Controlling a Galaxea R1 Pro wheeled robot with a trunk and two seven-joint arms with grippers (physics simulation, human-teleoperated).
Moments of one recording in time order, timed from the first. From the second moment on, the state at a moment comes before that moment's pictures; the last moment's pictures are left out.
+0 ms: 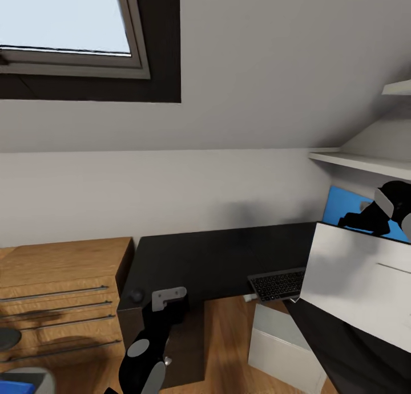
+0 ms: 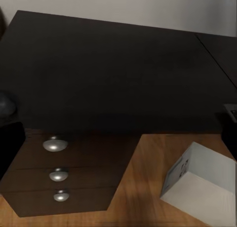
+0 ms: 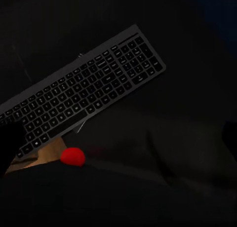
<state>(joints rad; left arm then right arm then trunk) -0.11 -0.11 -0.40 -1.61 0.30 0.47 0.52 -1.48 -0.48 0.09 -0.14 -0.01 1.03 0.18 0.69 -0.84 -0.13</state>
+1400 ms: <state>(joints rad) -0.11 -0.11 -0.42 -1.61 0.30 0.47 0.52 -1.48 -0.48 0.08 -0.19 -0.02 1.03 0.18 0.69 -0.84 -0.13</state>
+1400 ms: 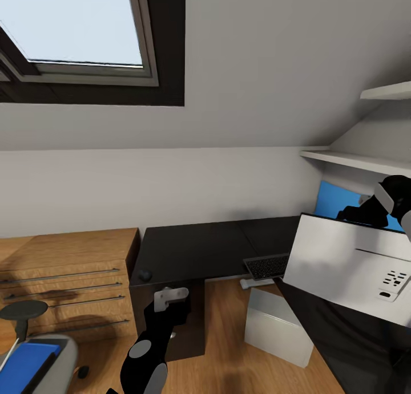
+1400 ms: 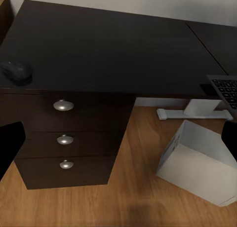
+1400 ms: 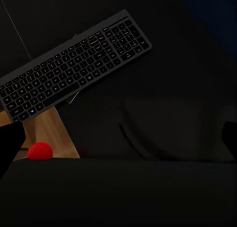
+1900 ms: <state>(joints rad) -0.11 -0.11 -0.42 -1.61 0.30 0.47 0.52 -1.48 -0.48 0.09 -0.15 0.00 1.03 0.18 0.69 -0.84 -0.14</state>
